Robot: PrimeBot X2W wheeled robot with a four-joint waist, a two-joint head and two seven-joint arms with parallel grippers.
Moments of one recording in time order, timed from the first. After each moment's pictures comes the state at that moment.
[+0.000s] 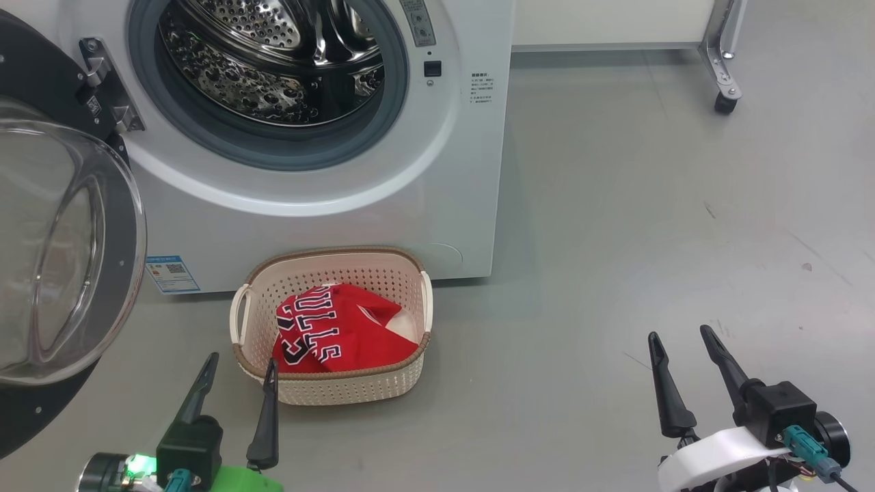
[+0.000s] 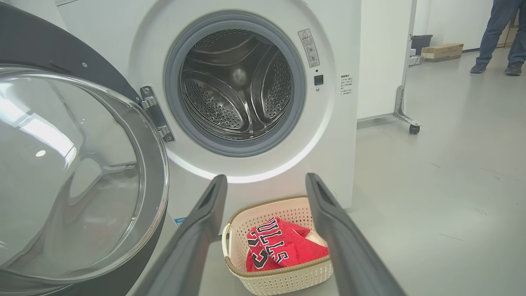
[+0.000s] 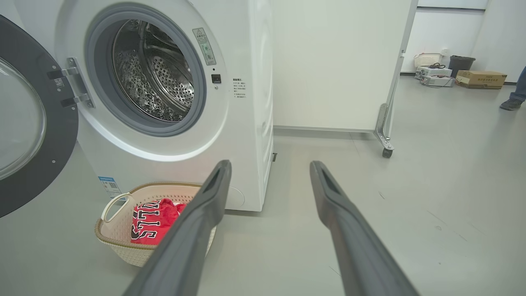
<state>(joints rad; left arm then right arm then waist) 0.10 0.10 -0.20 0.00 -0.16 0.10 -0.12 0.11 -0.10 0.17 0.06 0.25 -0.01 -0.19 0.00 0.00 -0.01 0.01</state>
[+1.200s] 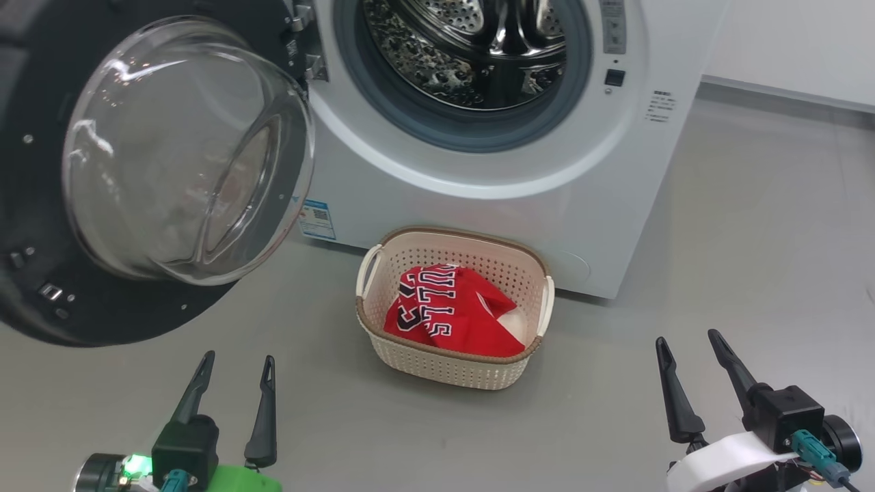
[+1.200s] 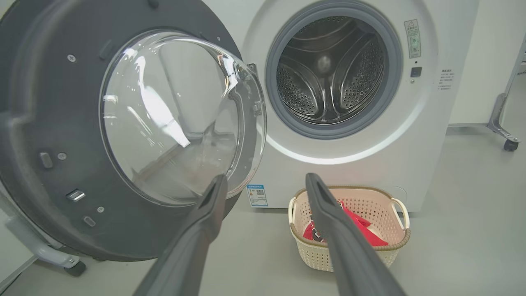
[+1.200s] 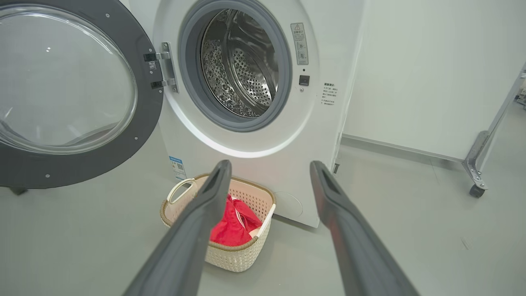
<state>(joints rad) 0.11 0.09 -0.19 -0.02 -0.16 0.10 -0.12 0.13 -0.13 0.17 0.04 0.25 -0.02 -0.18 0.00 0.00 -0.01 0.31</state>
